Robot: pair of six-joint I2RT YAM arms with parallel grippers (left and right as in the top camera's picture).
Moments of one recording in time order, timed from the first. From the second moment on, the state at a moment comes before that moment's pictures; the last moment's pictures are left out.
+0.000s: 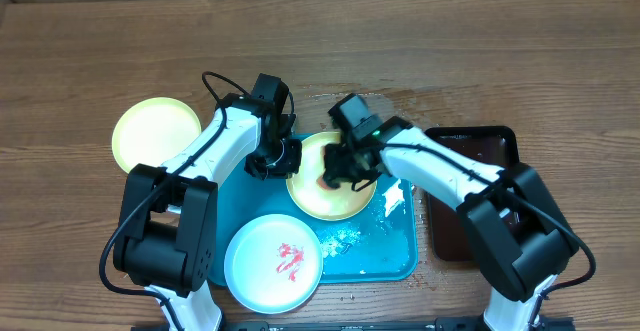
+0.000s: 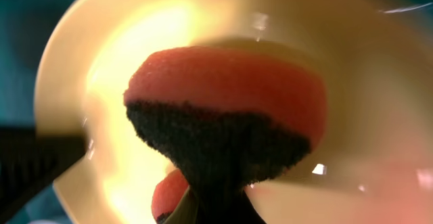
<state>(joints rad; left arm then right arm) -0.30 1.91 1.24 -0.89 0.22 -0.19 0.61 1.94 1.24 -0.56 -0.27 0.64</state>
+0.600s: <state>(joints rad) -0.30 1.91 1.24 -0.87 0.28 -0.20 0.56 1.94 1.26 -0.74 -0.27 0.64</state>
